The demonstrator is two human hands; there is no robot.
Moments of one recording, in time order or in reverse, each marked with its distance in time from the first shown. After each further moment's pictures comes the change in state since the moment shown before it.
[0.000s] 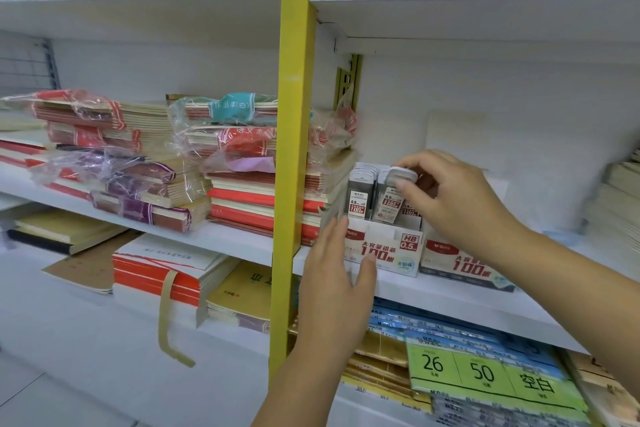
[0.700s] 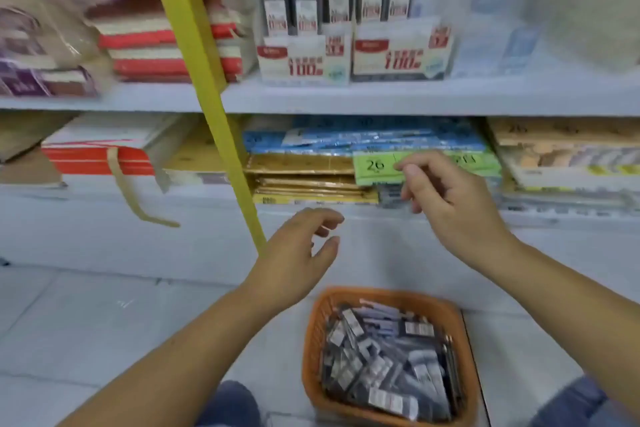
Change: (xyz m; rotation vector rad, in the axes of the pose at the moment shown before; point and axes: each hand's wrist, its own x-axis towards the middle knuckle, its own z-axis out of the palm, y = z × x) left_hand -0.125 -0.070 -0.006 0.156 -0.632 0.040; right_hand -0.229 0.004 0.027 0.396 -0.021 0.434
